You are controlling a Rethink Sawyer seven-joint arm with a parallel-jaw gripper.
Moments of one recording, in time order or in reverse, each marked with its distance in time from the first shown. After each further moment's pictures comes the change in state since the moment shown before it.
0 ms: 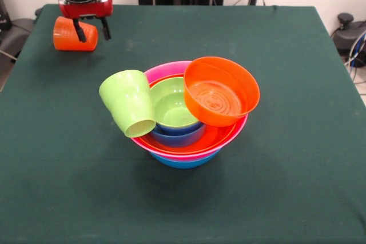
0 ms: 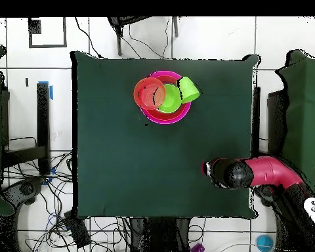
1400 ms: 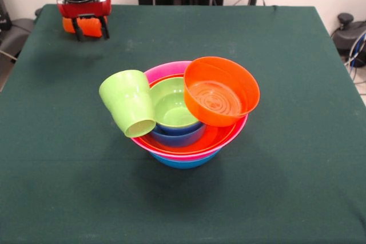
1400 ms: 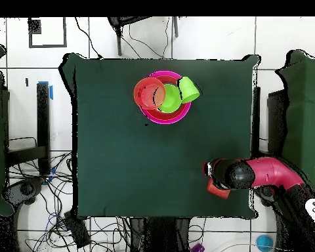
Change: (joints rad) arm -0.008 0.000 0.000 0.000 0.002 0.000 -0.001
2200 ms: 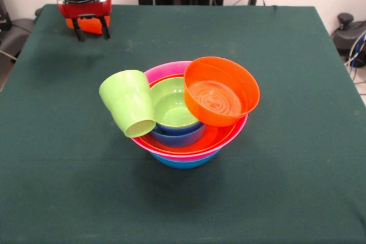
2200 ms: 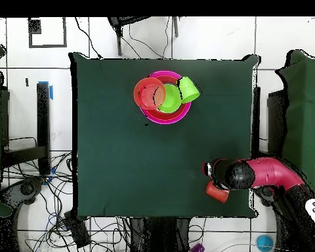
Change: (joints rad) arm -0.003 0.005 0.001 0.000 0.004 0.000 -0.001
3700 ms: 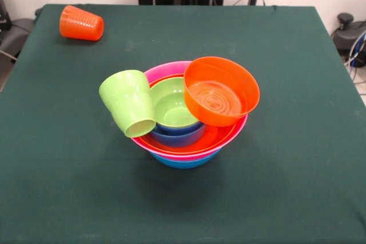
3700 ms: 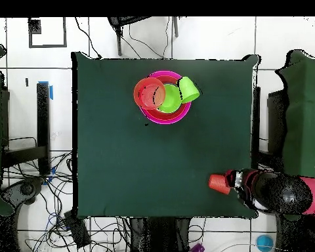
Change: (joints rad) arm -0.221 -0.438 0.237 0.196 0.359 0.162 -0.002
